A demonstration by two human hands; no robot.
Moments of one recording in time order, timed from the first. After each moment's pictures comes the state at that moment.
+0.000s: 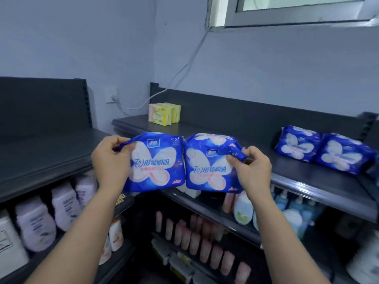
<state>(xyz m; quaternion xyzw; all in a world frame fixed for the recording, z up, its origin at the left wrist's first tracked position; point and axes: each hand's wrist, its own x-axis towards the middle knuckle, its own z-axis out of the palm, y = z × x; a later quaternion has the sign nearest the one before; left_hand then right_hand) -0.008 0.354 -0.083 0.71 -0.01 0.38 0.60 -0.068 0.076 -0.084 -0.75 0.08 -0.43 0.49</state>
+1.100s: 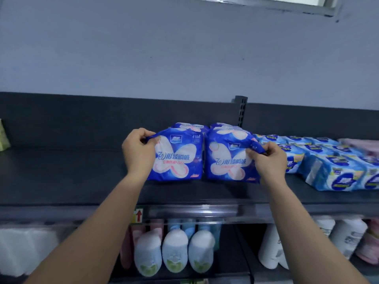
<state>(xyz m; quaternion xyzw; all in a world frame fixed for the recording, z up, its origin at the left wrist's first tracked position) 0.144 -0.100 -0.066 0.66 -0.27 0.12 0.68 -0.072 -0.291 -0.076 -0.62 0.36 -0.57 0.41</state>
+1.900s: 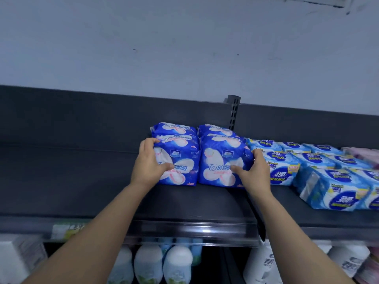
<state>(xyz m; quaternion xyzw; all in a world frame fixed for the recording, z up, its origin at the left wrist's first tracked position) 0.129 -0.188 -0.105 0.76 -0.37 0.09 0.53 -0.071 -0.368 -0.104 -0.76 0.37 -0.44 0.30</state>
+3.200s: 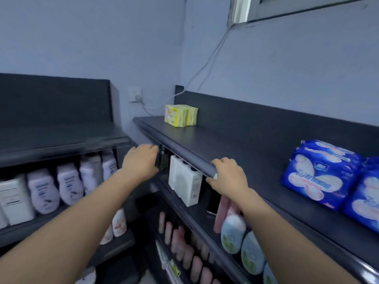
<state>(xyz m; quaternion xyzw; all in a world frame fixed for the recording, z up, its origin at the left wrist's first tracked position) 0.026 0.174 -0.094 0.98 -0.01 0.19 -0.03 0.037 -0.073 -0.107 -0.98 -0.14 -0.16 0.05</state>
